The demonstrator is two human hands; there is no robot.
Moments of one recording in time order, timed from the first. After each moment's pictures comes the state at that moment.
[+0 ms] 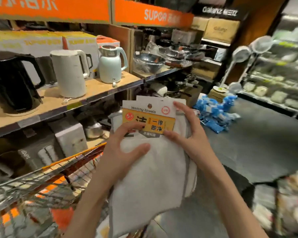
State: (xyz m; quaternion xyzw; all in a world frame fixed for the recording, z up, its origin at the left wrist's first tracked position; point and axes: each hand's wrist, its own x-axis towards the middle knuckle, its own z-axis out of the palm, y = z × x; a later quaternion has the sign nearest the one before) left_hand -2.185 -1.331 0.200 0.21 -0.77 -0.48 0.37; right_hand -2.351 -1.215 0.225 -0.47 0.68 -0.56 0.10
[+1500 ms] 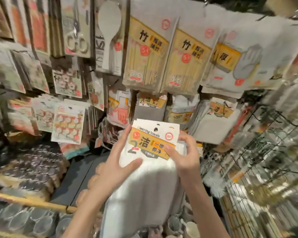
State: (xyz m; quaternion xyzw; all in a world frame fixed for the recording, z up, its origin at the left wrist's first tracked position) left_hand -2.137 -0.588 0.157 -0.59 -0.49 -0.55 -0.32; right_hand -1.954 -0.536 0.179 0.41 0.60 -0.36 -0.58
